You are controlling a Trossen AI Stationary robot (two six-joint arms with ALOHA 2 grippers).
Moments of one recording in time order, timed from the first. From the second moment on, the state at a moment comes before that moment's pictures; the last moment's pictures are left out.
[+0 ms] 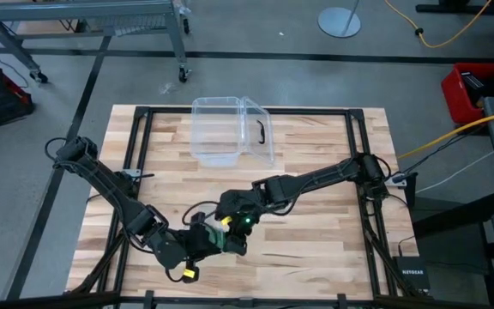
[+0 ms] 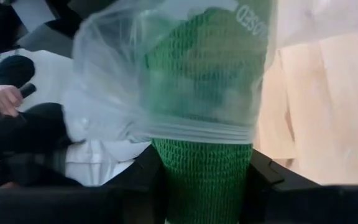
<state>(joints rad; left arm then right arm) -0.70 1.52 1.17 -0.31 -0.49 -0.58 0.24 2.05 1.88 -0.54 -0.47 0.74</state>
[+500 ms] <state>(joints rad) -0.70 1.52 1.17 -0.30 -0.47 -0.57 0.23 2.05 1.88 -0.50 -0.57 0.78</state>
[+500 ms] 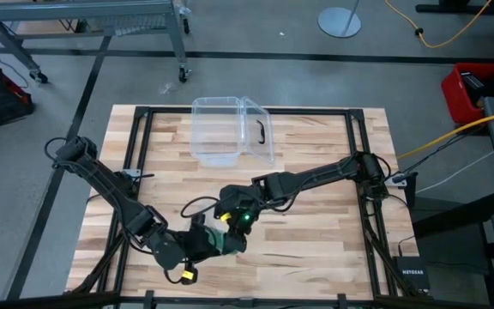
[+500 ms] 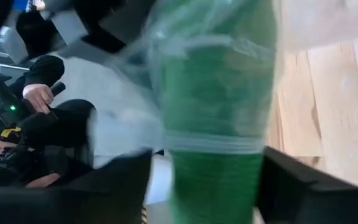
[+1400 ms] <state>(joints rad) -0.70 1.52 1.17 -0.15 -0.51 -0.63 0.21 2.05 1.88 -0.27 -0.61 1.16</state>
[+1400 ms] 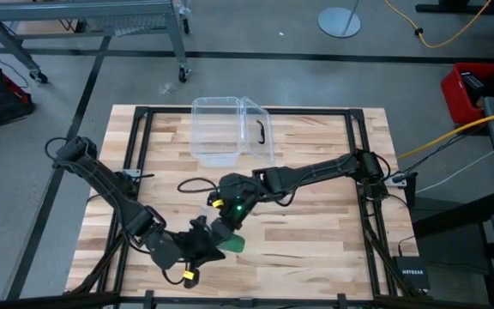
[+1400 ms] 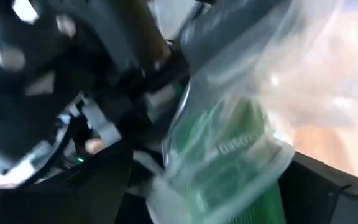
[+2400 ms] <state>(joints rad) -0.71 1.39 1.17 -0.20 -0.71 -0.70 0.20 2.02 1.88 -0.01 -0.43 1.37</state>
